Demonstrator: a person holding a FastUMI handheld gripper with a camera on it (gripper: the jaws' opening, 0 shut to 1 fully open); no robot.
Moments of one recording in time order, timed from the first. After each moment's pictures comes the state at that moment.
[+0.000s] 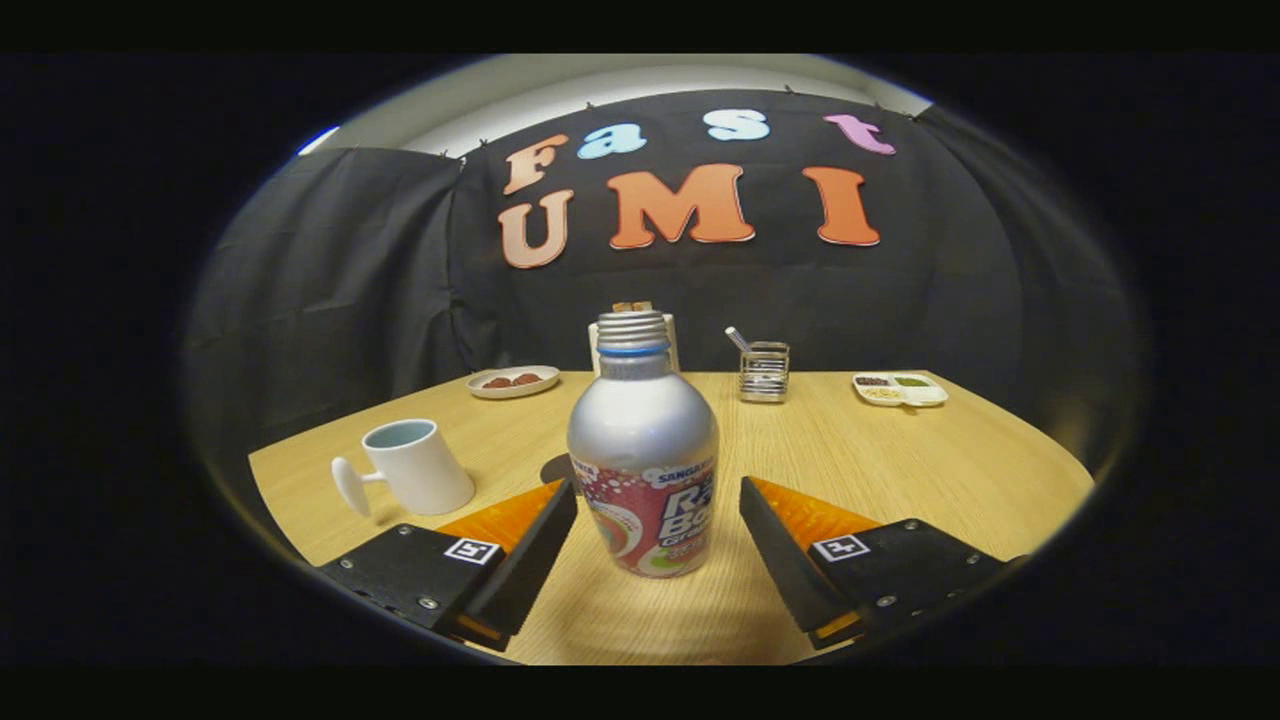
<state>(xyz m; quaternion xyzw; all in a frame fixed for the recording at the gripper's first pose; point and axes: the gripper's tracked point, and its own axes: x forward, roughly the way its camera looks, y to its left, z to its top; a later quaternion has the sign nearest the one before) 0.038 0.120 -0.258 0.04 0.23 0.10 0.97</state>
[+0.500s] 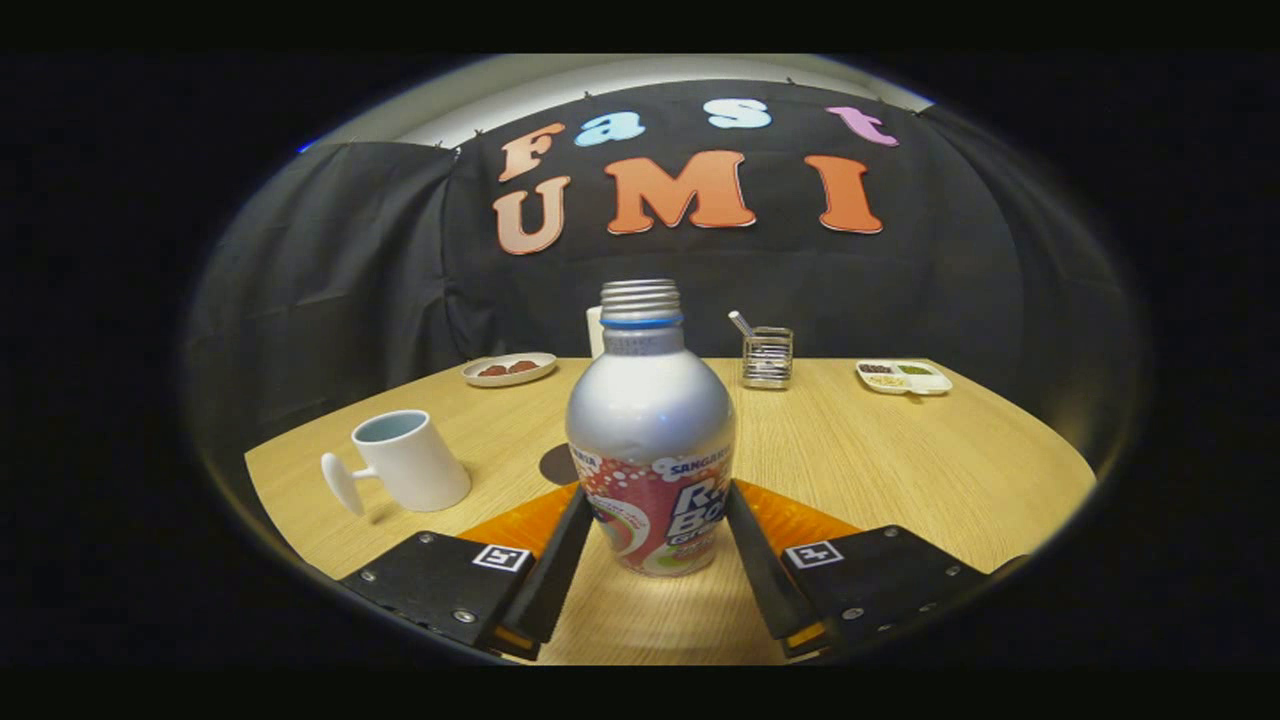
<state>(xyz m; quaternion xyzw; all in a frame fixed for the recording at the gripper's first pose) 0.039 0.132 -0.262 0.04 0.25 0.10 0.96</state>
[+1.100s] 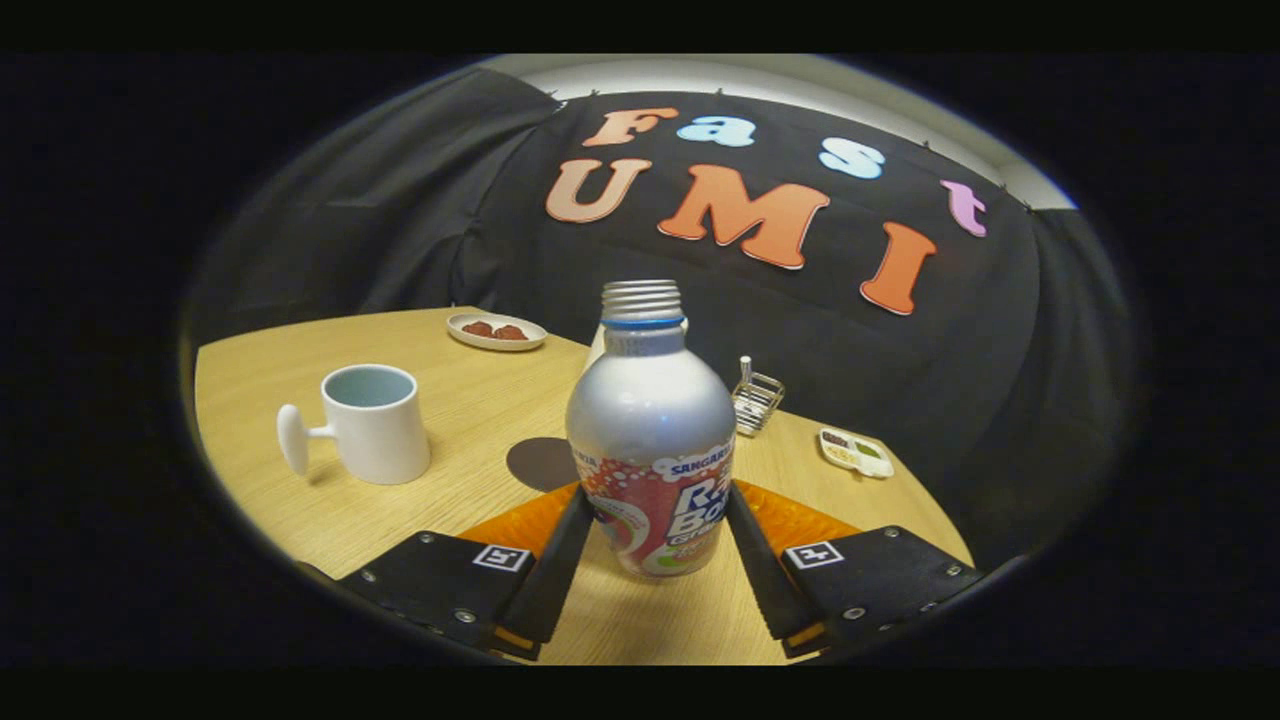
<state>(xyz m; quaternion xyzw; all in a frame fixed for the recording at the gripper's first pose) 0.061 0.140 -0.234 -0.18 0.22 0.08 0.95</state>
